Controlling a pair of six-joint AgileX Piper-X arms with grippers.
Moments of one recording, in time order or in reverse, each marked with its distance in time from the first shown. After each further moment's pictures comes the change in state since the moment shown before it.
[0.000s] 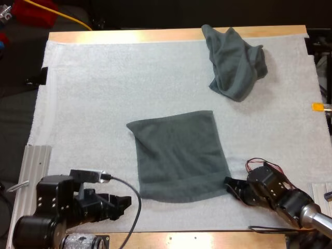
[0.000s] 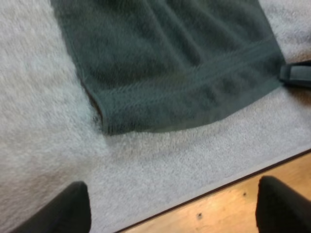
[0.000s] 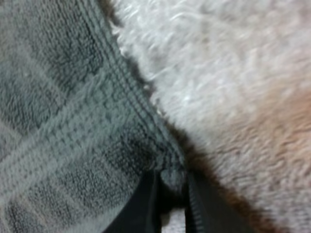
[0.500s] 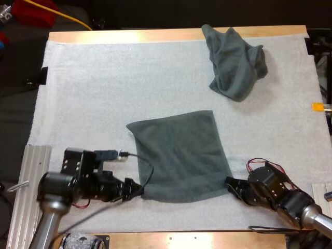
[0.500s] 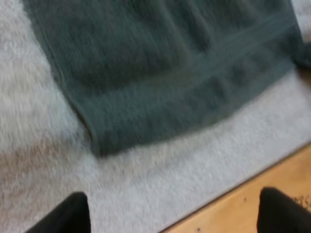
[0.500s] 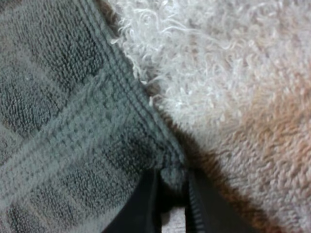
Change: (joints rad) left arm -0.092 0.365 0.041 -0.205 0.050 -0.005; right arm 0.000 -0.011 0.000 0.012 0.011 -0.002
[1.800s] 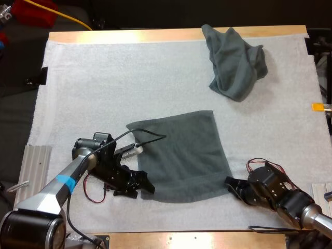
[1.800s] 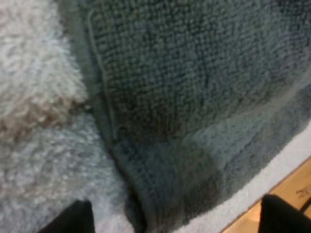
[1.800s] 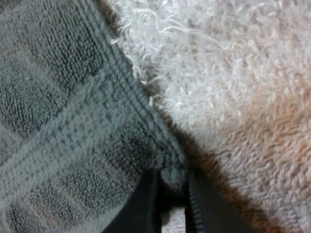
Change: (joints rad) left arm -0.003 0.648 0.000 -0.182 0.147 0.080; right arm 0.000 0.000 0.000 0.000 0.000 0.000
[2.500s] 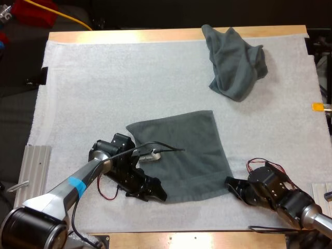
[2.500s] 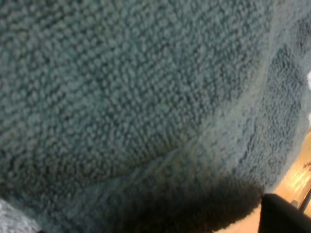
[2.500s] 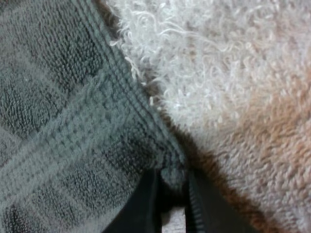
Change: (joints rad) left arm -0.193 0.000 -0.002 -0.076 0.016 -0.032; right arm 0.000 0.000 0.000 0.002 0.005 0.000
